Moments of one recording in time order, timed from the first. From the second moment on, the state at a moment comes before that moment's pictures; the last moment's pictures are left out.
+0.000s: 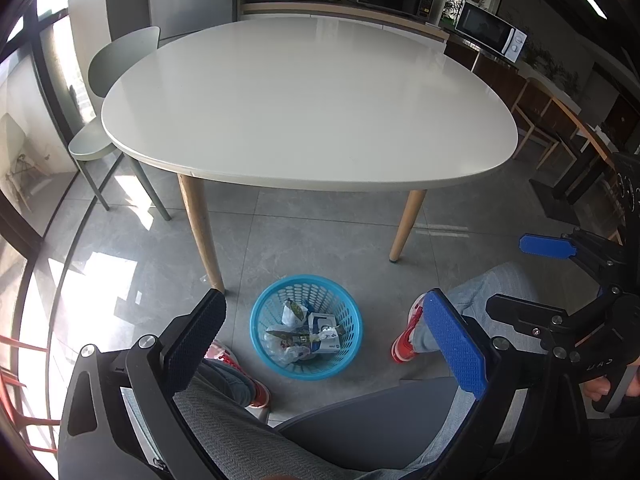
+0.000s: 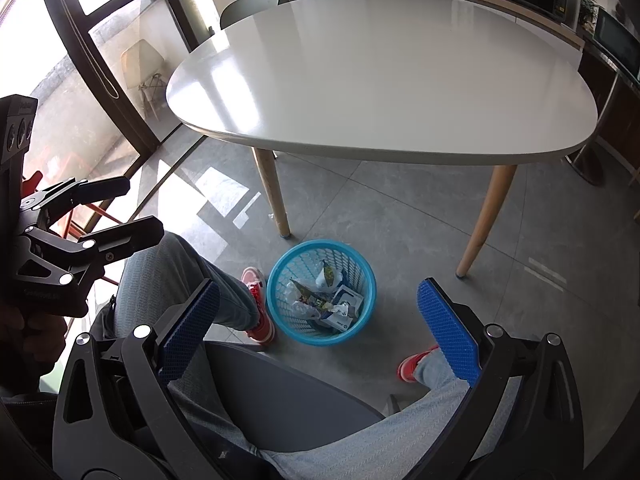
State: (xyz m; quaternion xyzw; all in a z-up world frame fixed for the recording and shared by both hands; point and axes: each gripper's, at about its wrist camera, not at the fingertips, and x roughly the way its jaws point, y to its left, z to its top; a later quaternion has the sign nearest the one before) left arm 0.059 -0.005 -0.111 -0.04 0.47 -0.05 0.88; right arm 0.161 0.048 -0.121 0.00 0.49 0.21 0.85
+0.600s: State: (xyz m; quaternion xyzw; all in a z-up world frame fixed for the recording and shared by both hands) left arm 0.058 -0.006 -0.112 -0.04 0.47 -0.05 0.88; right arm 0.158 0.049 -0.125 0.00 0.49 0.21 0.84
